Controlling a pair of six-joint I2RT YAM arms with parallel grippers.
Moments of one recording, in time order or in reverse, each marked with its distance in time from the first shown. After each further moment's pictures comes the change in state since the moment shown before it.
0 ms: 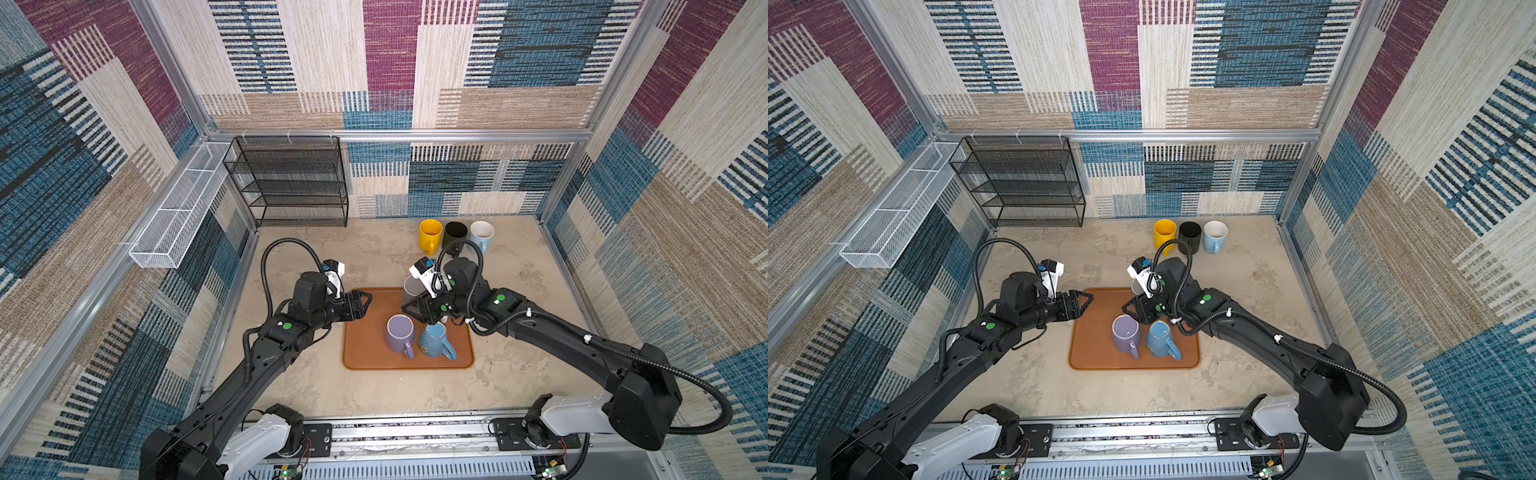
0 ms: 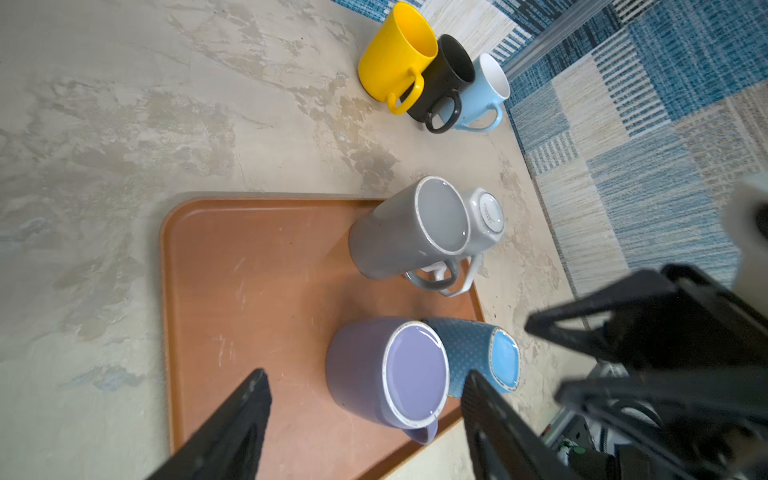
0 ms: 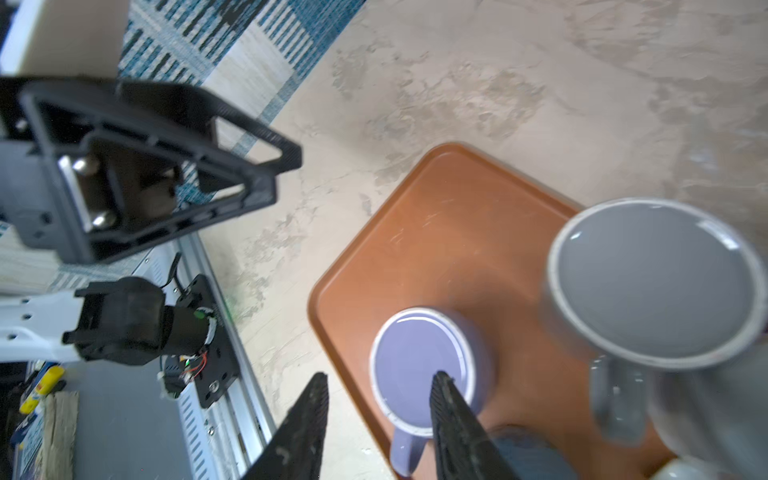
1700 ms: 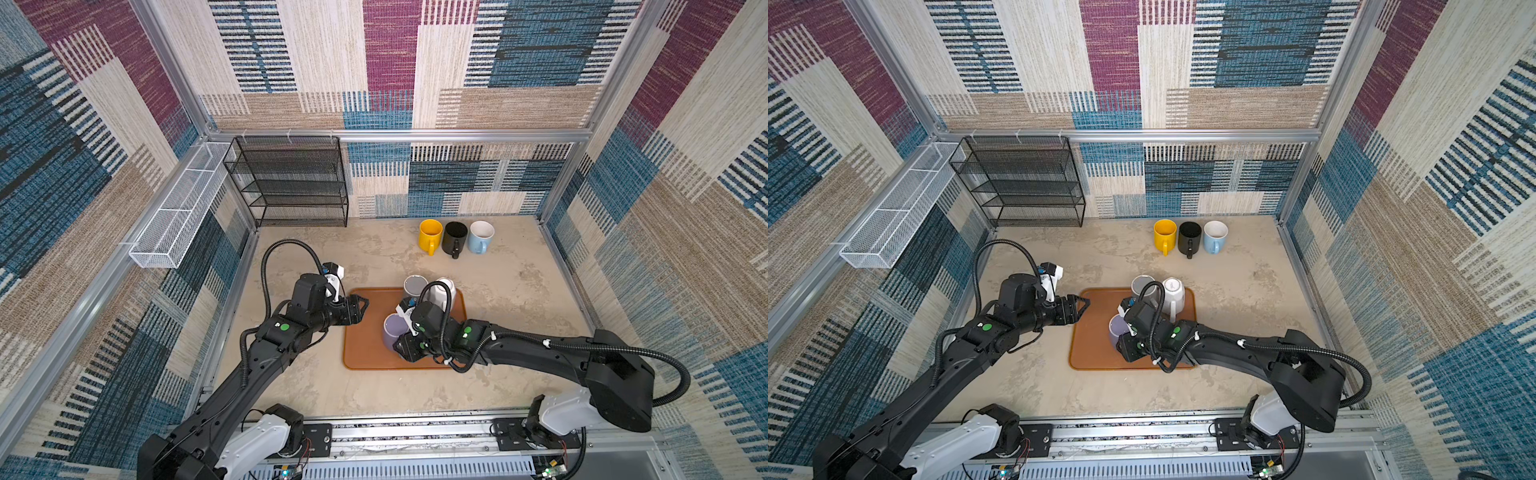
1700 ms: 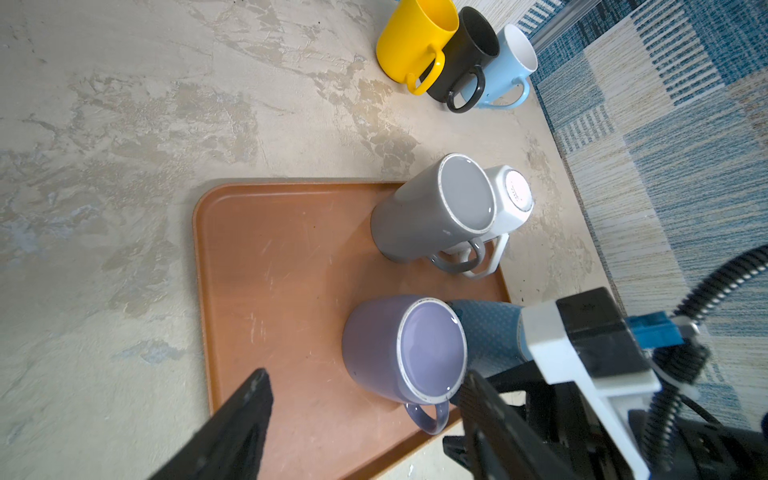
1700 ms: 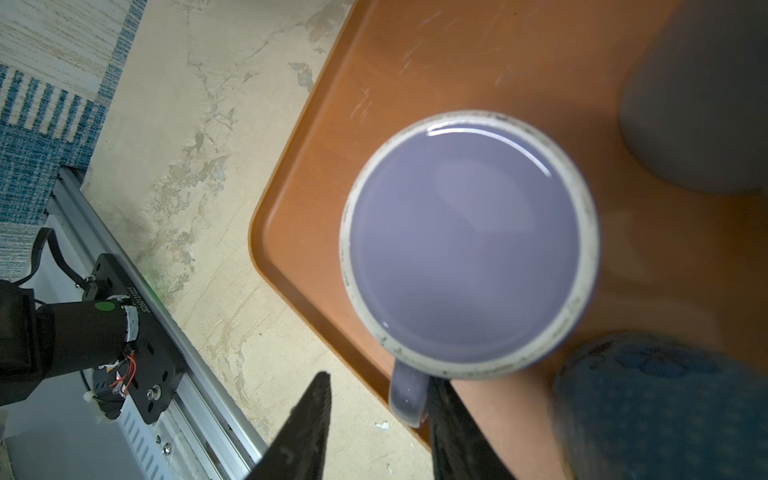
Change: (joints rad) left arm 0.000 -0.023 0.006 -0.090 -0.027 0.067; right arm 0.254 0.147 -0.134 0.084 0.296 0.293
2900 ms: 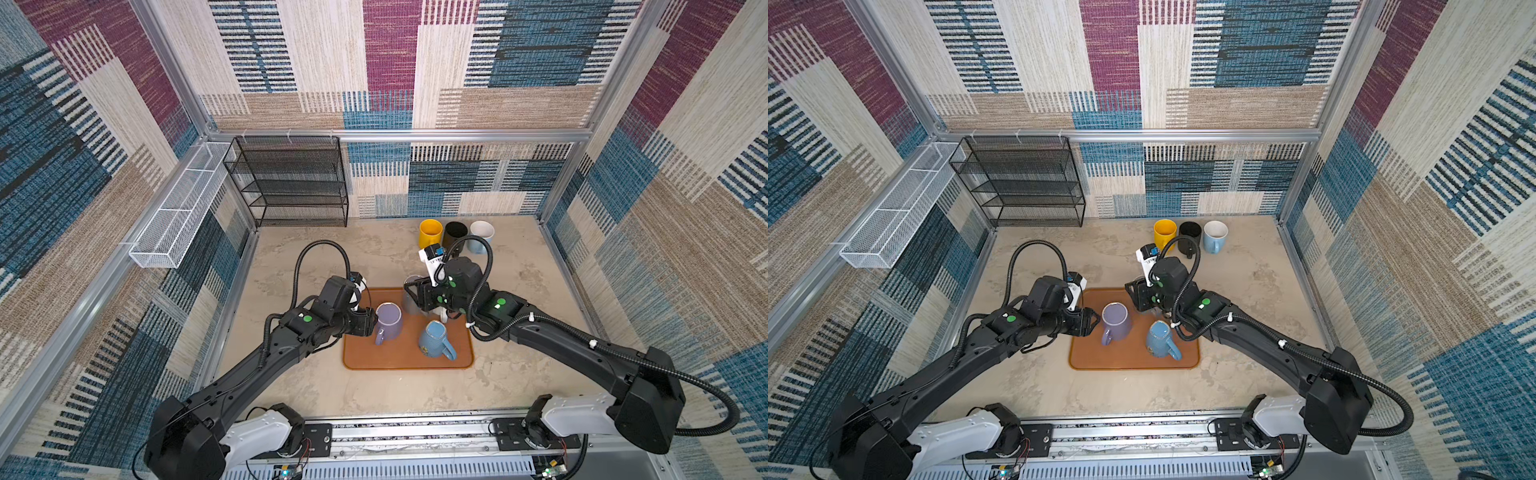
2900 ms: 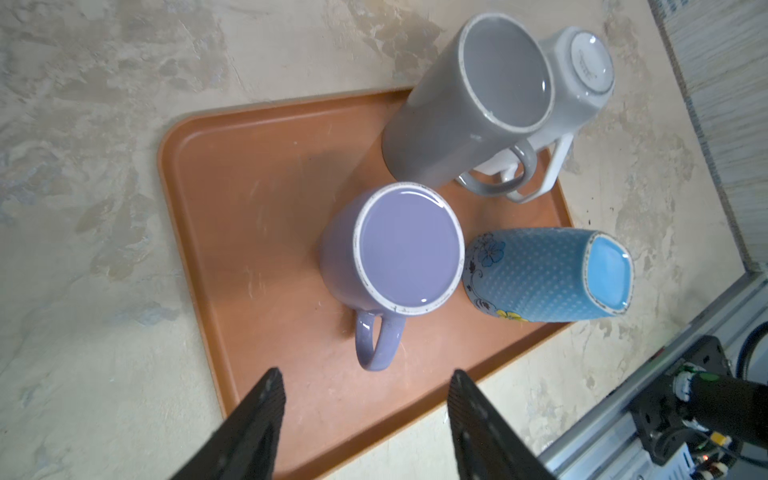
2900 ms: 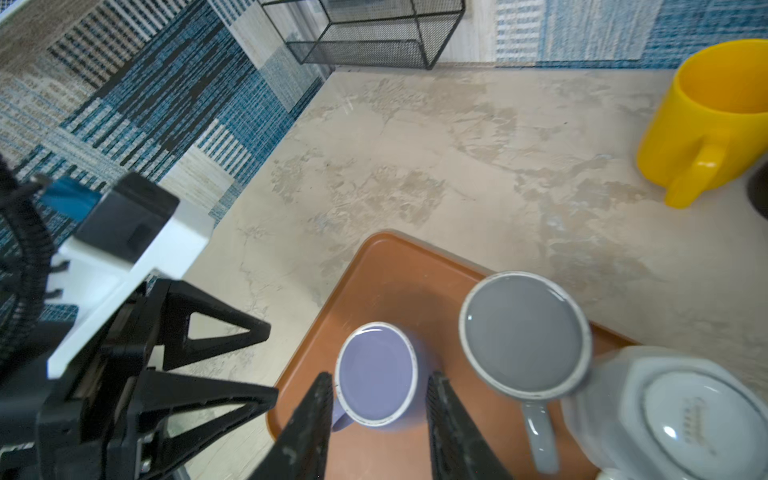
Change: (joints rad) left arm -0.190 0.151 0.074 -0.146 -0.156 0.077; right arm -0.247 -0.162 0.154 0.048 0.045 -0.166
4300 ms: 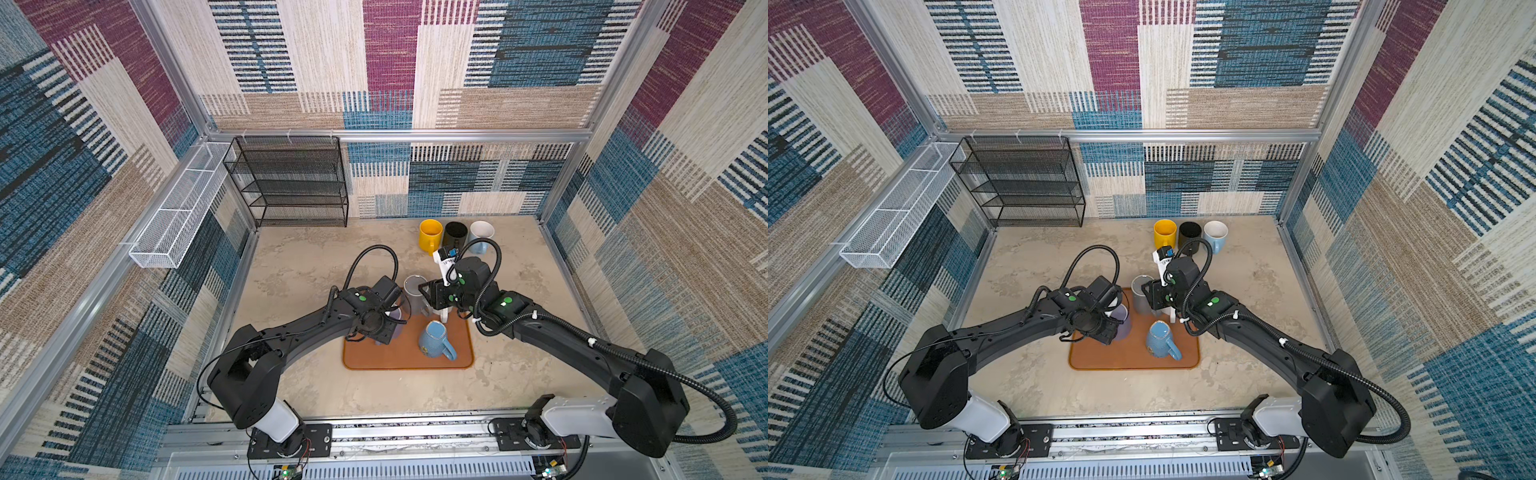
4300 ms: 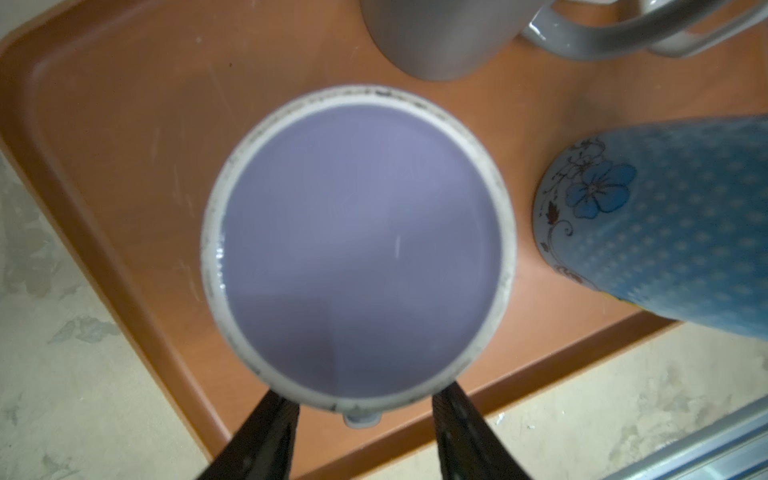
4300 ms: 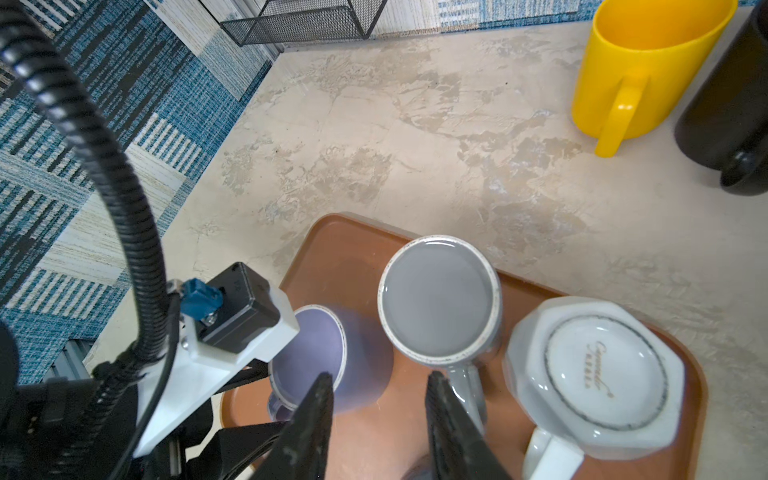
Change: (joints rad) left arm -0.171 0.422 0.233 -0.180 -0.128 0.066; right arm -0.095 0.000 -0.075 -0.007 -0.043 -0.003
